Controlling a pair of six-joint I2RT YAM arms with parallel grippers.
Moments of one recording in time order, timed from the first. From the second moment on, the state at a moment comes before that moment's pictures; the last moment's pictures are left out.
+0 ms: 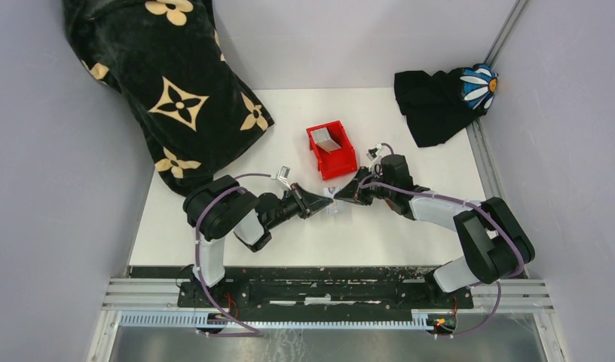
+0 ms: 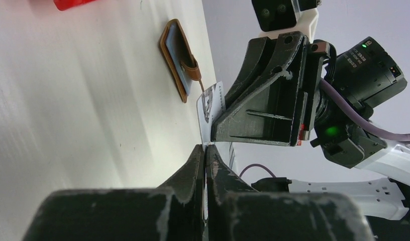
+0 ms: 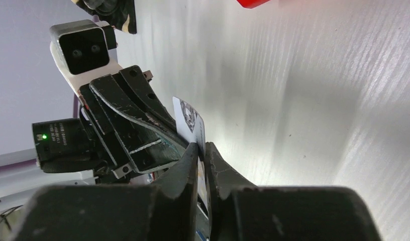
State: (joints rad) left arm -0.71 1.96 0.38 1.53 0.28 -1.26; right arm 0.44 1.49 0.61 0.31 -0.57 0.91
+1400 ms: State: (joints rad) left arm -0.72 1.55 0.30 1.10 0.10 -1.05; right arm 0.53 1.64 1.12 -0.68 0.51 0.37
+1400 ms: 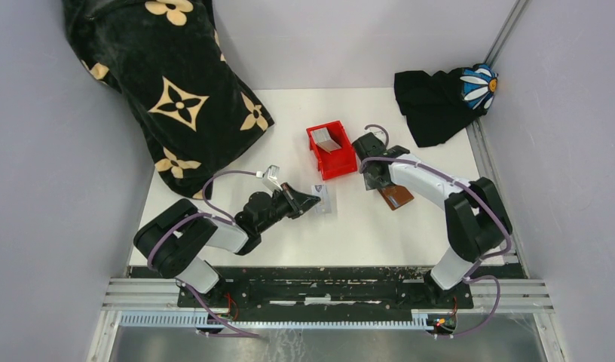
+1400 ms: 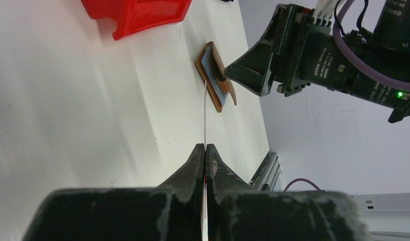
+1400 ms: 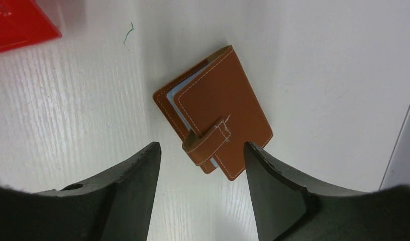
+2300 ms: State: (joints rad) left arm -0.71 1.55 0.30 1.06 0.10 -1.03; right arm 0.53 1.97 1.30 -0.81 0.63 0.33
